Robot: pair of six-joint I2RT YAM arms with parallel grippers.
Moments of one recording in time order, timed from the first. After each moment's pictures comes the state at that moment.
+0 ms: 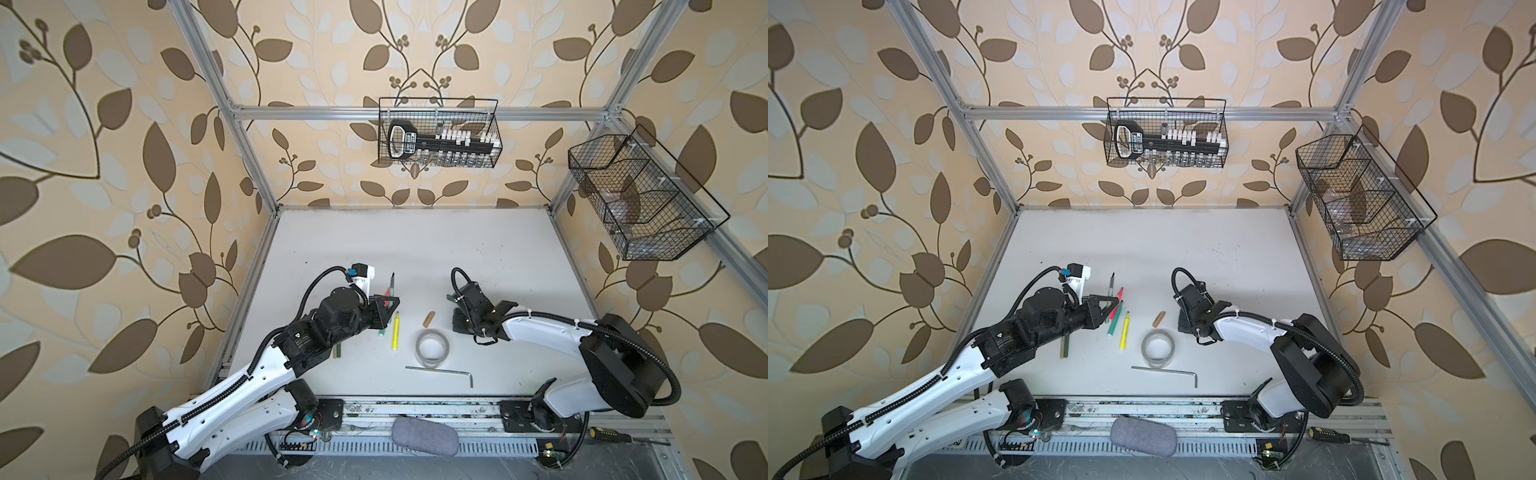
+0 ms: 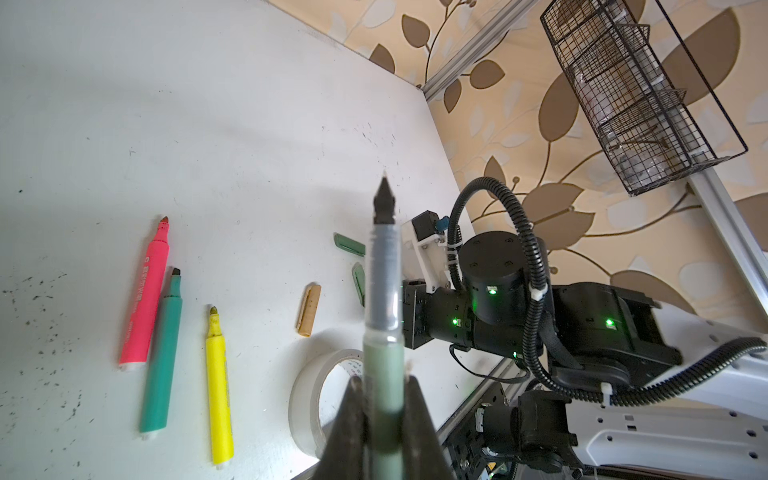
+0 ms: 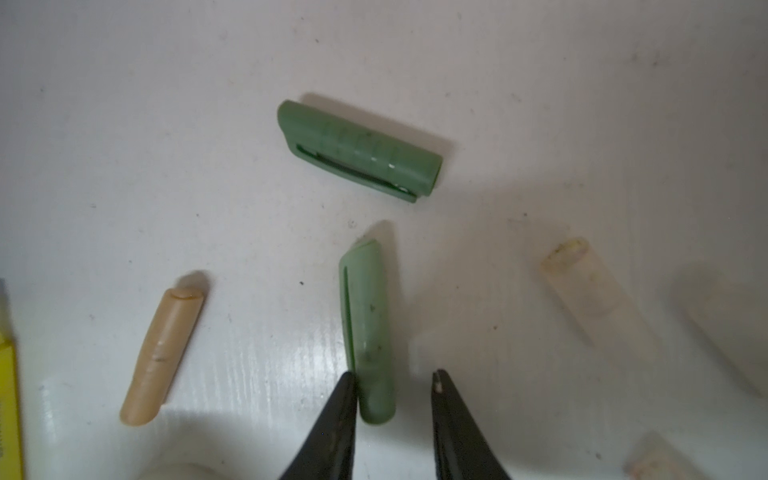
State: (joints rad) left arm -0.79 0.80 0.68 -0.27 0.05 -0.82; right arm 0.65 1.47 0.67 -0.35 0.19 0.75
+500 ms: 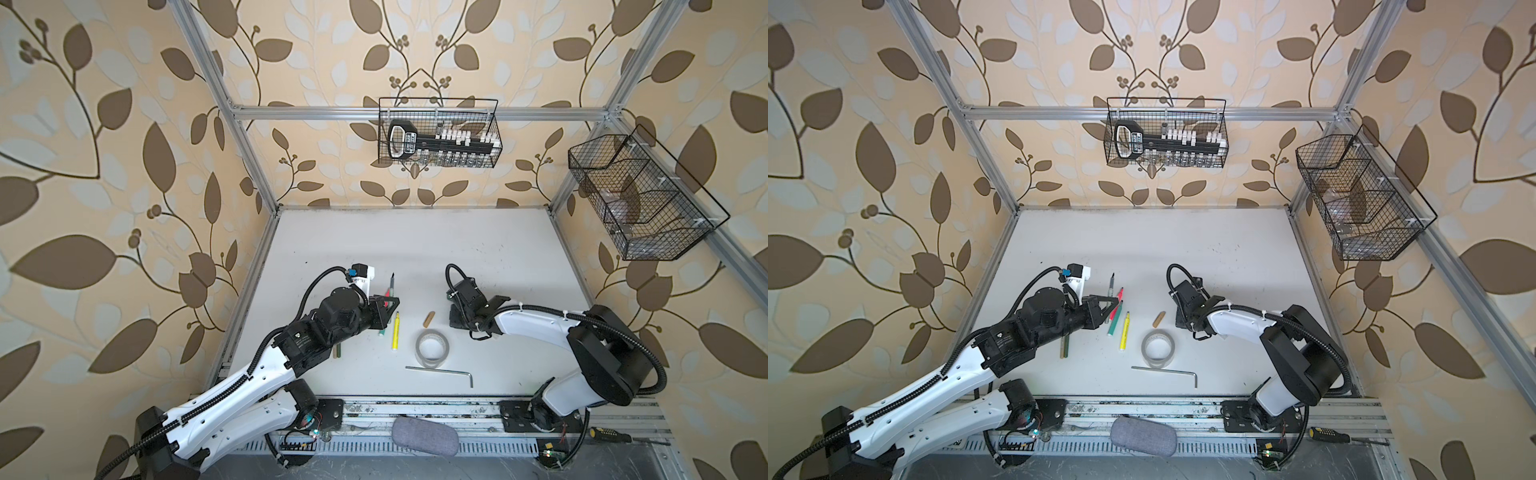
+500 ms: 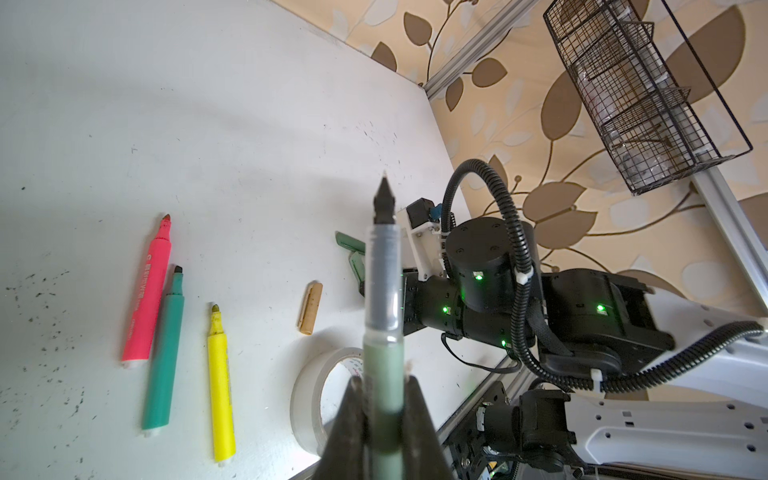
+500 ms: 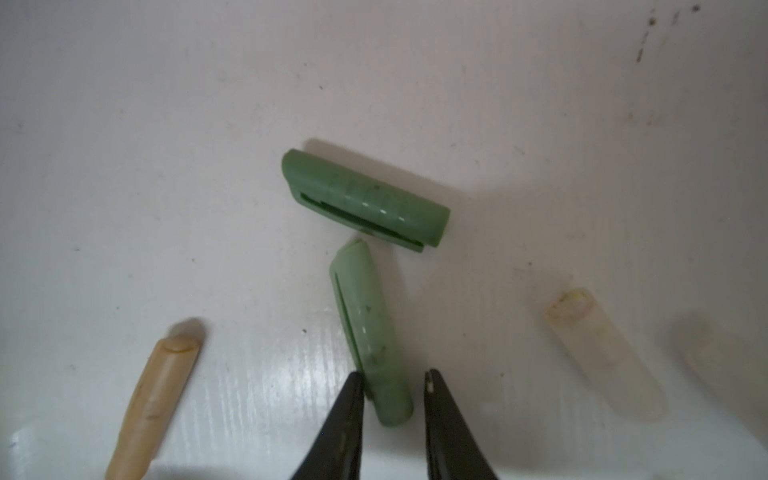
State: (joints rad) left arm -0.79 0.80 0.68 -0.28 0.05 -0.82; right arm 0.66 1.56 0.74 -0.36 0.26 0.74
